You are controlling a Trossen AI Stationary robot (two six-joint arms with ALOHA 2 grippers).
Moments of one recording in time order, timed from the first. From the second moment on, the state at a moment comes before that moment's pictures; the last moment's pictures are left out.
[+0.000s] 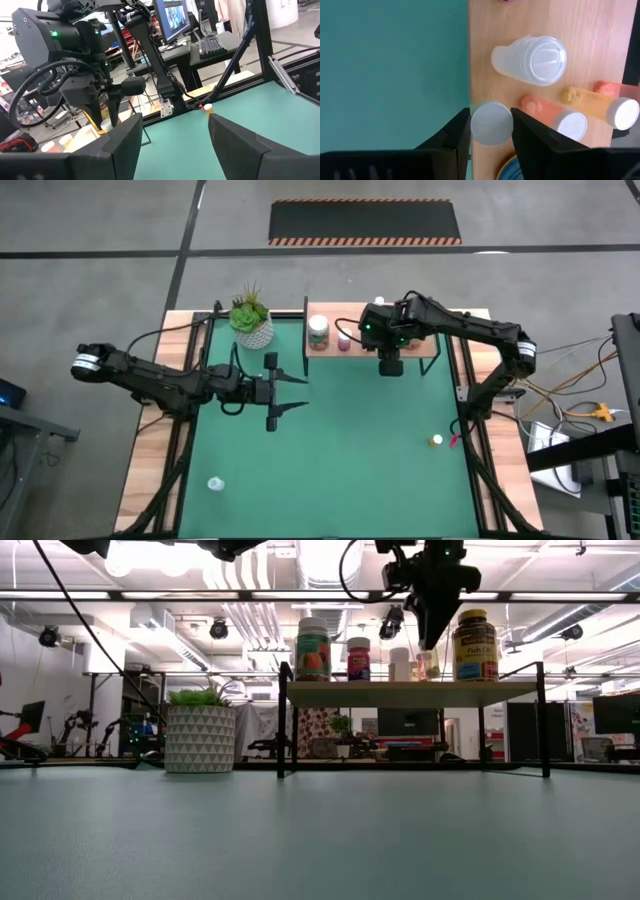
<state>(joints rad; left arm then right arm) -0.14 1.11 0.68 0.46 -0.15 0.38 -0.30 1.63 1.64 -1.33 0.16 -0.33</state>
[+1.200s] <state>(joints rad) -0.14 1.11 0.68 0.47 -0.15 0.38 -0.30 1.63 1.75 -1.41 0.24 -0.34</state>
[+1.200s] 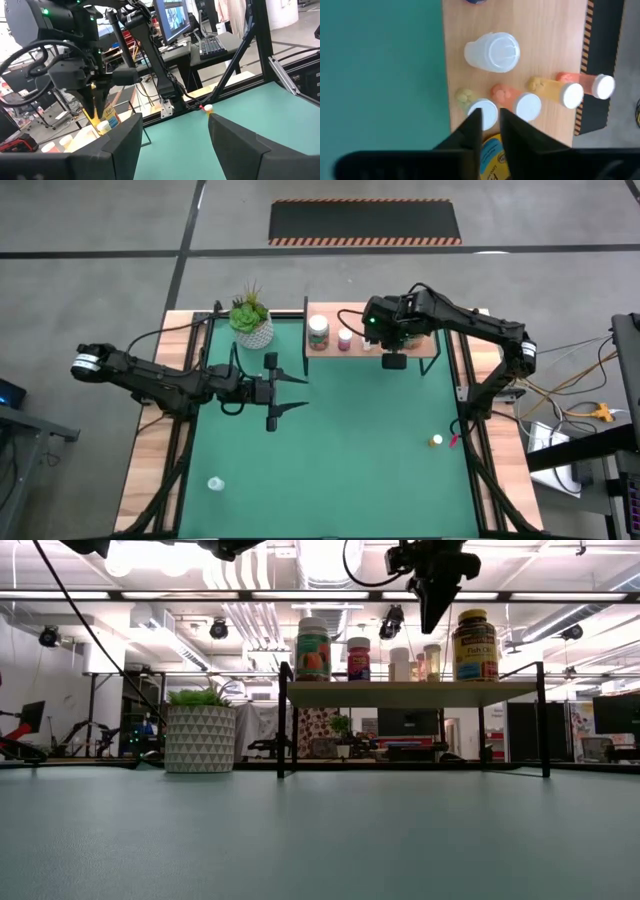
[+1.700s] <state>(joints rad) -0.14 1.11 0.68 0.47 -0.15 0.38 -0.30 1.67 1.75 -1.43 0.24 -0.34</state>
